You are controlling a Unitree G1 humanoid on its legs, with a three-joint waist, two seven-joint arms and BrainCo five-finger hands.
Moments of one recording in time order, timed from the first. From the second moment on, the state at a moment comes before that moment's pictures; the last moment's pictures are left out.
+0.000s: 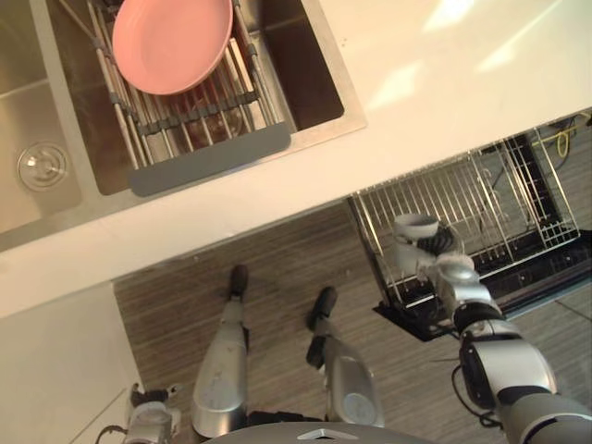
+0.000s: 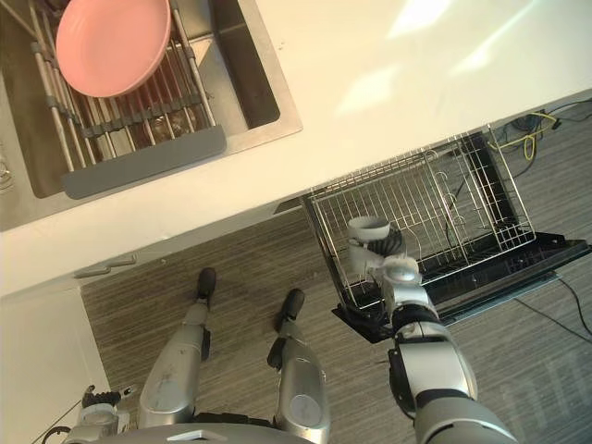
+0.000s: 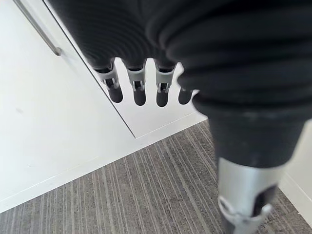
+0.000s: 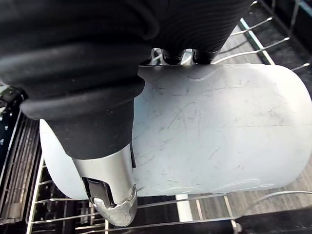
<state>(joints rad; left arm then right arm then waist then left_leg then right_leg) 0.05 0.18 0.00 0.96 -0.11 0.15 0.49 -0.66 -0.53 0.04 1.06 0.22 -0.07 -0.07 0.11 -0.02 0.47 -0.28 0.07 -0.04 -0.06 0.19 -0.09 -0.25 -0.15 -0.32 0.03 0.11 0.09</state>
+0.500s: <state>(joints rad) -0.05 0.15 -0.05 1.00 -0.23 0.18 0.32 -0.75 -0.59 0.15 1.06 0.33 -0.02 0.09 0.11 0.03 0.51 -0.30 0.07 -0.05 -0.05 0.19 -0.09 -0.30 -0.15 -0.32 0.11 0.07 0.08</state>
